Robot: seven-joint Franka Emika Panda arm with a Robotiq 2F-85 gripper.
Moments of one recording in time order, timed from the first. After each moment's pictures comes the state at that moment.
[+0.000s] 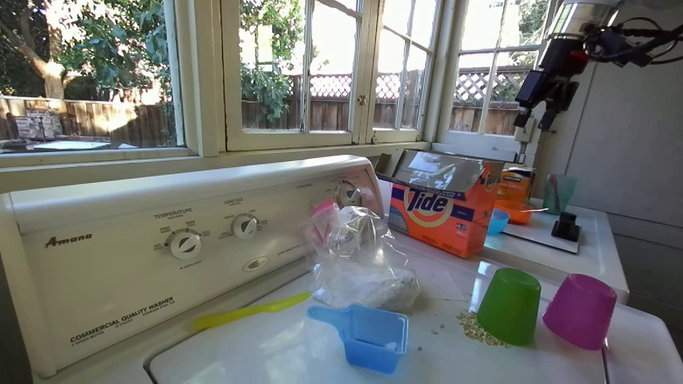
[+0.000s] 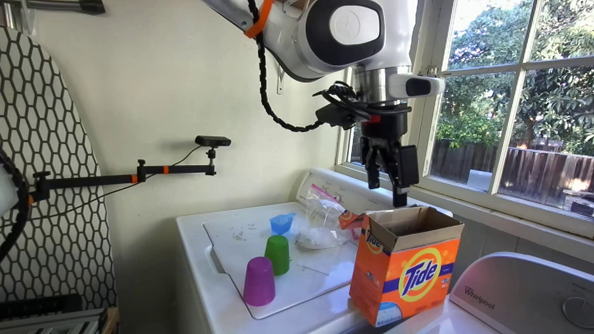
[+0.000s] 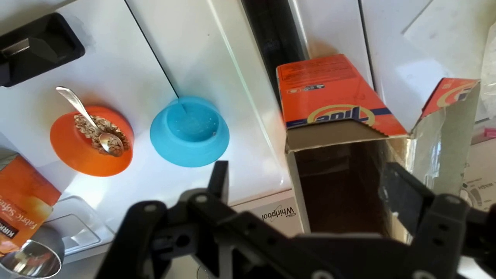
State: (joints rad) arm 0.01 -0.05 0.01 -1.99 -0.03 2.18 0.15
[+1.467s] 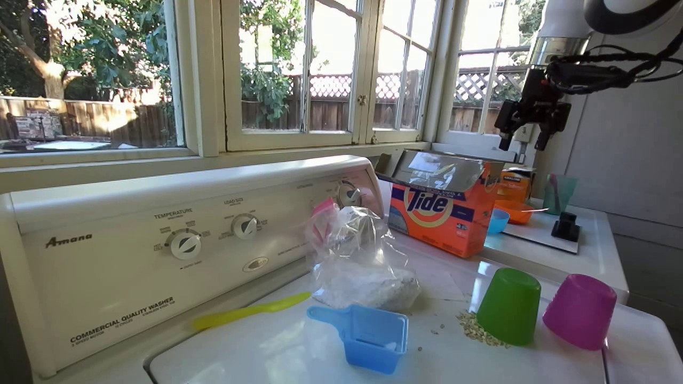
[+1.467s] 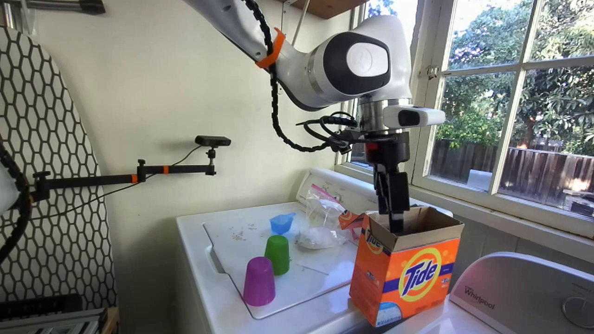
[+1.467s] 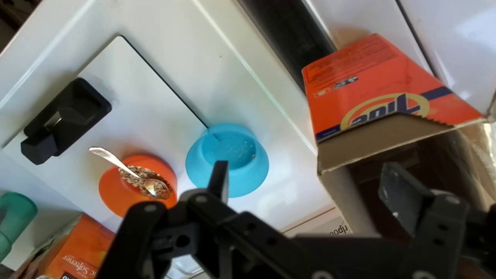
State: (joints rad) arm 0.03 0.06 0.01 -1.96 -0.17 2.18 0.55
